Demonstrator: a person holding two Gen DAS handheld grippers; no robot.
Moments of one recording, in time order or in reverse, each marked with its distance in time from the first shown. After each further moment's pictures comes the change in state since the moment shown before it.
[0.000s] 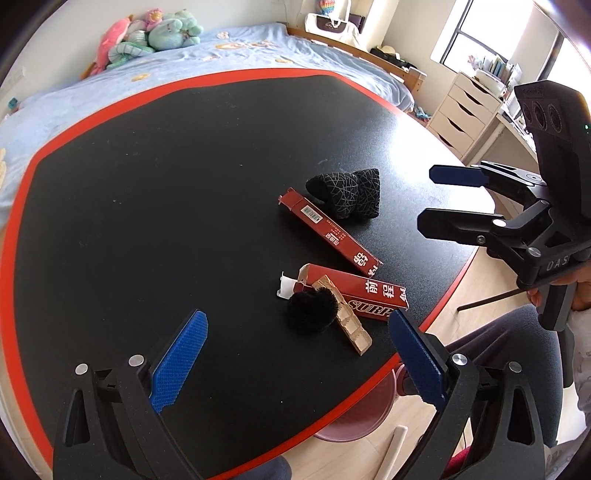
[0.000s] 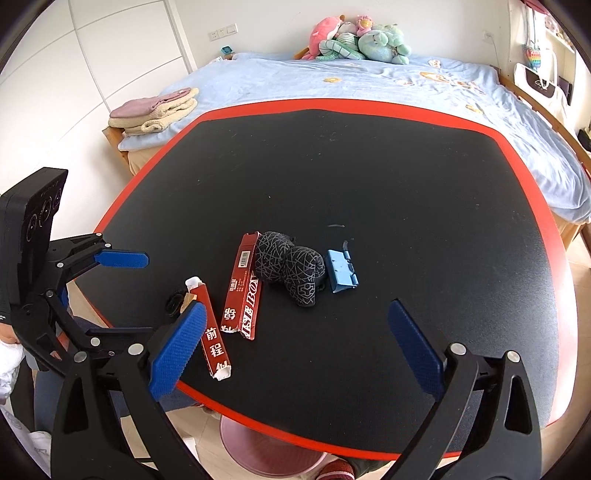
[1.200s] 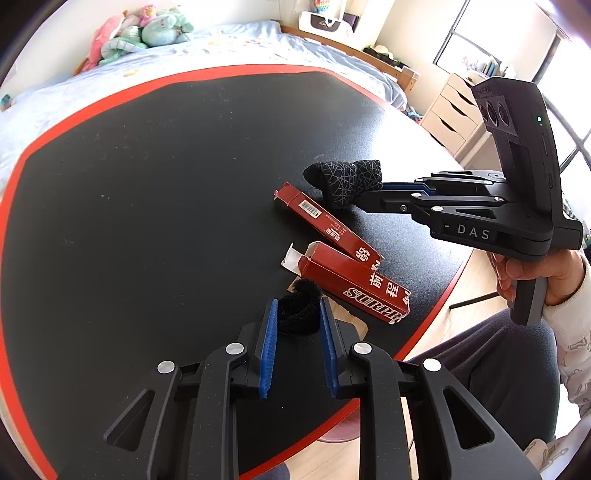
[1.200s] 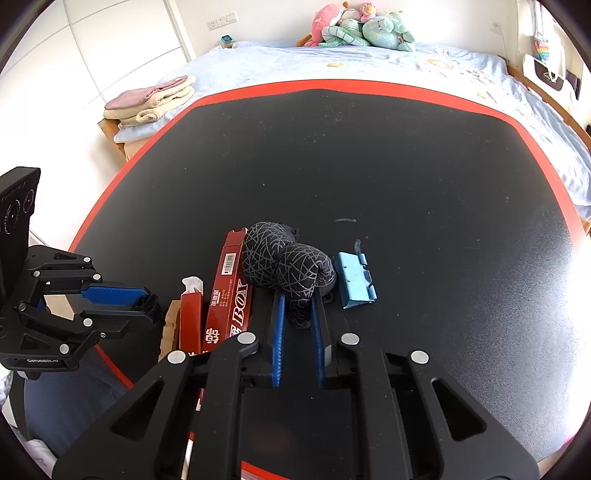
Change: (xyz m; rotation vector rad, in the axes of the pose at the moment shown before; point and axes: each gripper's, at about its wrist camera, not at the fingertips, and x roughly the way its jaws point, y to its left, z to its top) left arm 0.005 0.006 0.000 0.002 0.001 -0.042; right arm 0.036 -0.005 0.005 0.006 0.020 0.015
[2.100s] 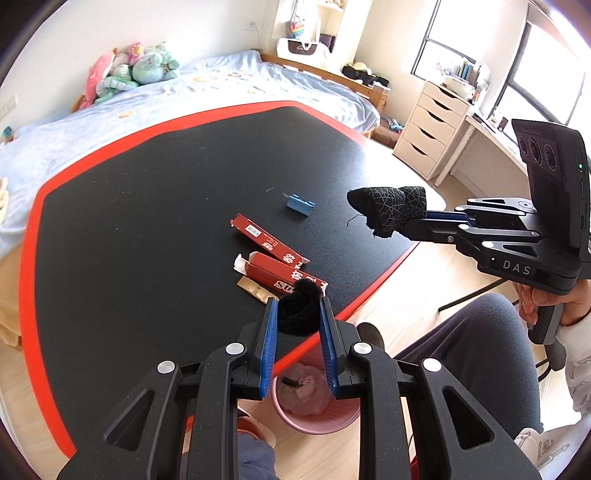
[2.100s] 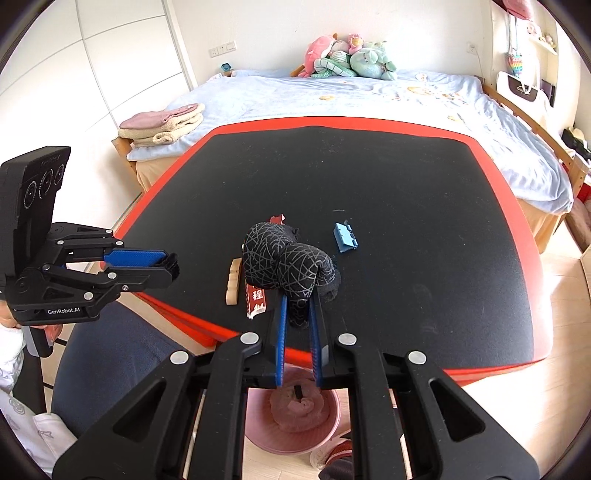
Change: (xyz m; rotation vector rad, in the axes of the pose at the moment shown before) left arm -0.073 -0.052 -0.019 0.080 -0.089 0.014; right arm -0.125 0.034 -0.059 0.021 -0.101 -0.051
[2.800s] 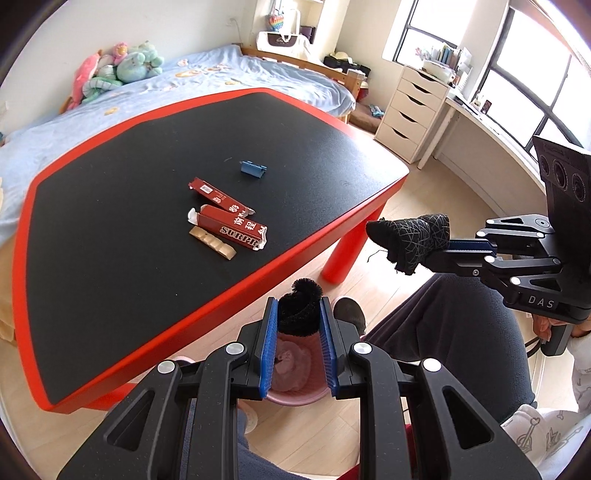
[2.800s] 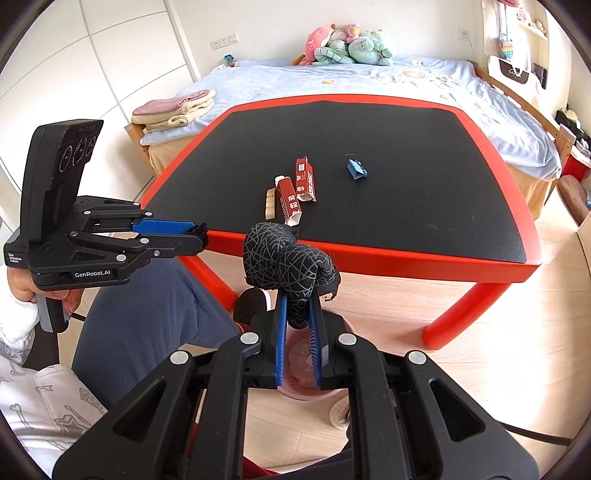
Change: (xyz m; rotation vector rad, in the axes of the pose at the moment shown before) left arm -0.011 -0.048 -0.043 0.037 0.030 -0.029; right arm -0.052 0.031 -0.079 0.031 0.043 0.021
